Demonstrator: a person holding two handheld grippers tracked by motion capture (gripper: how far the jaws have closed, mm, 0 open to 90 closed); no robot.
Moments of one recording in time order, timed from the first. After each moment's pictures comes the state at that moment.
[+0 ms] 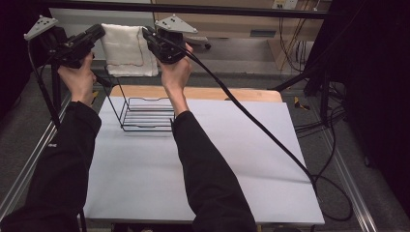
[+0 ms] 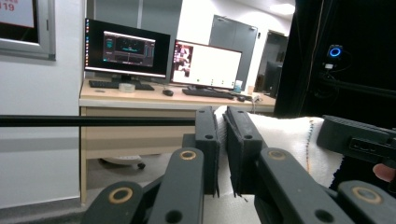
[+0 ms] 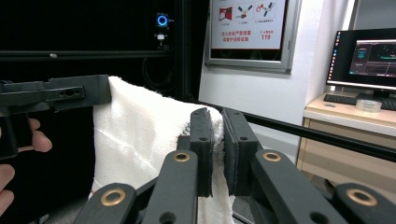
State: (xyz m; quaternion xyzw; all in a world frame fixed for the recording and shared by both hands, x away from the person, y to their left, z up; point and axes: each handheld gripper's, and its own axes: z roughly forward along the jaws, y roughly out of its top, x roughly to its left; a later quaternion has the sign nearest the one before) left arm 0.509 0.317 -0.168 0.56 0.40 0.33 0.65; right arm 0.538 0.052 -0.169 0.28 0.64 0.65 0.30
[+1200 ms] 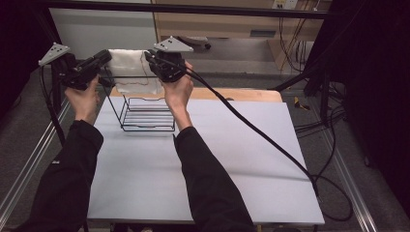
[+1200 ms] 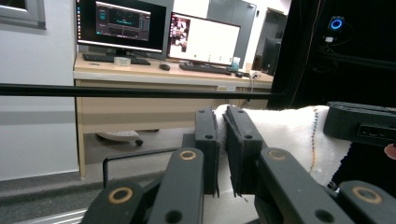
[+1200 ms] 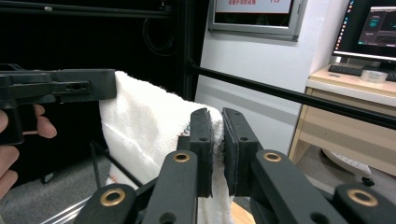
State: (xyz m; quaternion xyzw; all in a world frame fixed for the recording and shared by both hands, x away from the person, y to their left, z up) left arm 0.494 0.320 -0.221 0.59 0.41 0.31 0.63; right arm 0.519 0.053 -0.207 0.28 0.68 0.61 0.29
